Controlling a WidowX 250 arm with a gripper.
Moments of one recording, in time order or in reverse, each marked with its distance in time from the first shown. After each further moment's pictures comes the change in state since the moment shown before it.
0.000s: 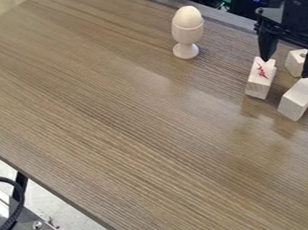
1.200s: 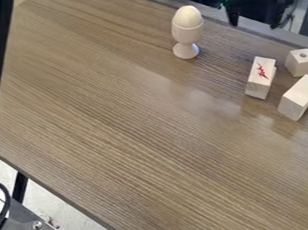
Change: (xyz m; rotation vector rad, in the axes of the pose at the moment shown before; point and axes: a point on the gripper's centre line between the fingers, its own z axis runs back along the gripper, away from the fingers) arm 0.050 0.084 -0.002 -0.010 -0.092 0.421
